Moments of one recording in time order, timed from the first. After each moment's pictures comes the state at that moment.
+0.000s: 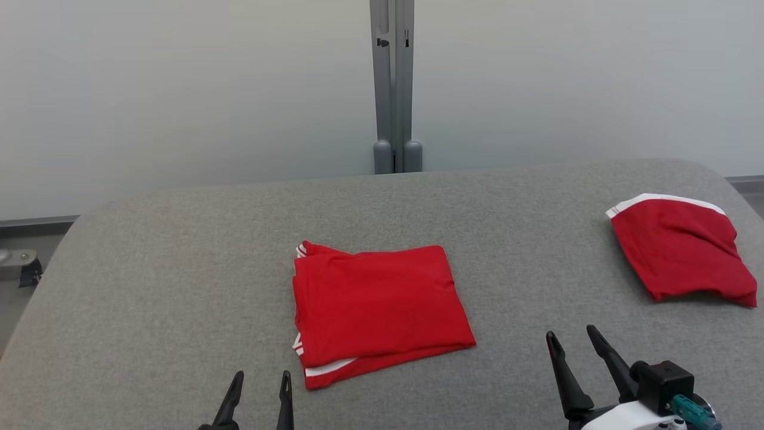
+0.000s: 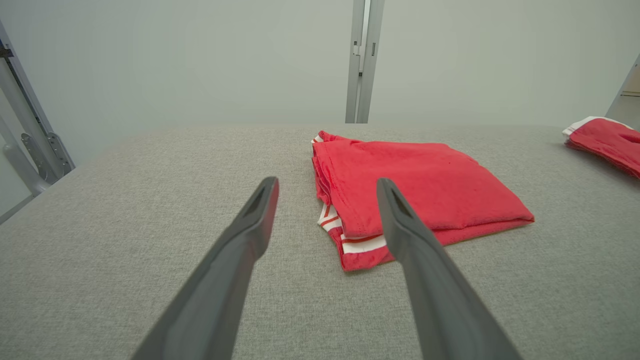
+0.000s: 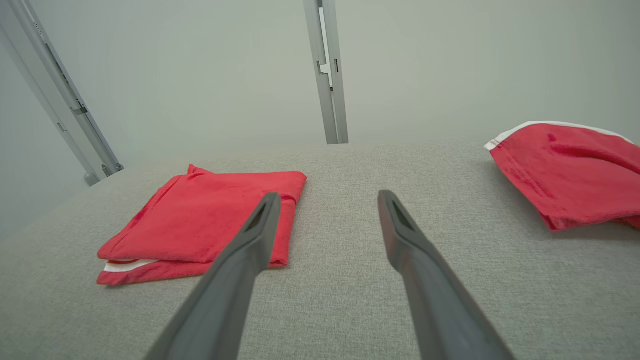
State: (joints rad) left arm 0.18 0.05 -0.24 0.19 -0.17 0.06 -0.26; right arm 0.10 -0.14 0.16 0.23 0.29 0.13 -0.26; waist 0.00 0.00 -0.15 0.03
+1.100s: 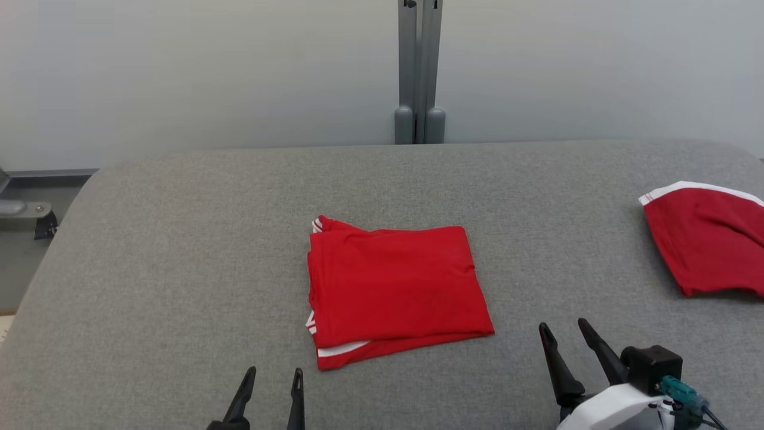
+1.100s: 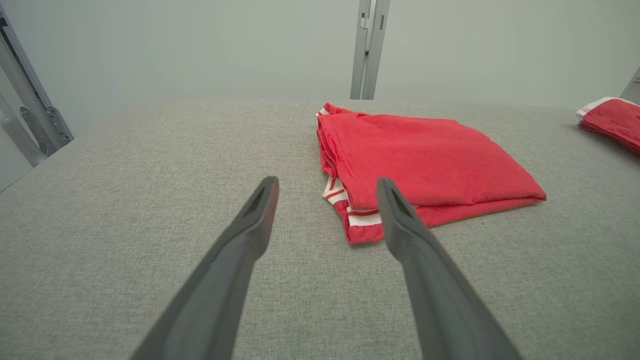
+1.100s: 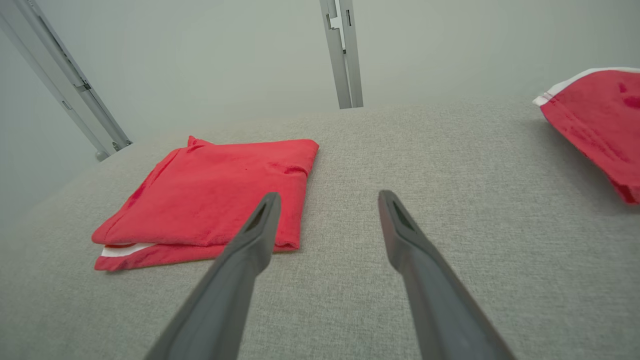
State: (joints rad) left arm 0.18 0.05 -0.27 0.19 -0.17 0.05 -0.26; right arm 0.02 -0.14 0.19 0.34 0.34 0.13 -0.26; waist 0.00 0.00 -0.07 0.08
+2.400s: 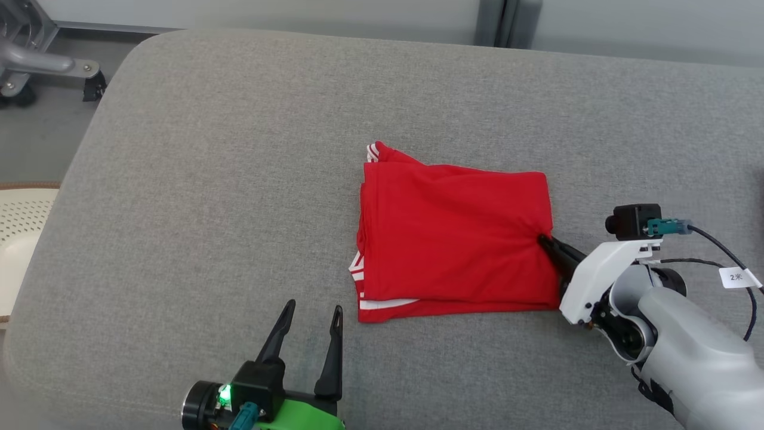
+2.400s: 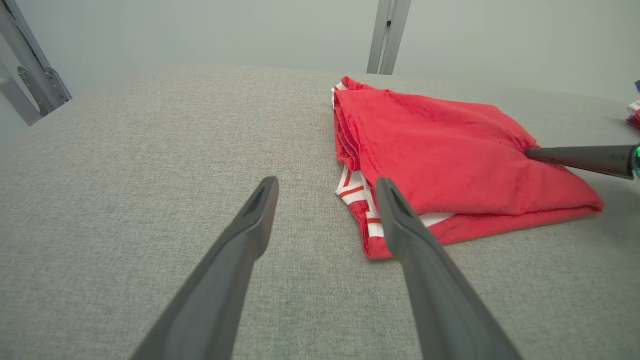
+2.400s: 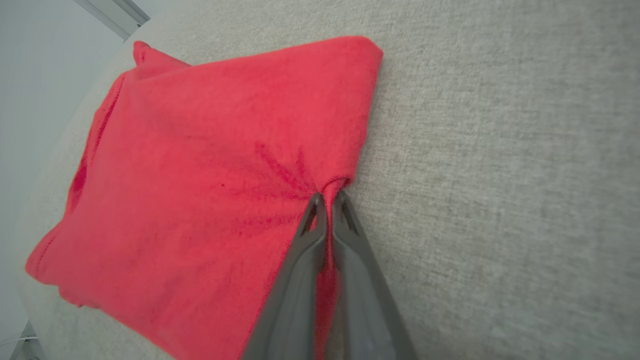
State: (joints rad) left arm 0.00 0.05 -0.41 0.18 -0.22 0.08 -0.26; right arm -0.57 -0.37 0.69 0.73 1.01 0.13 -0.01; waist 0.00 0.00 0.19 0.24
